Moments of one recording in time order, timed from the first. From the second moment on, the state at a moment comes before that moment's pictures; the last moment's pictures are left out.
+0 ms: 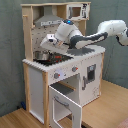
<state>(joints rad) -0.03 0.59 1.03 -1.38 -0.94 2.10 -0.69</state>
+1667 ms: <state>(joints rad) 0.00 0.50 1.13 -1.33 -0.94 1.81 -0.68</state>
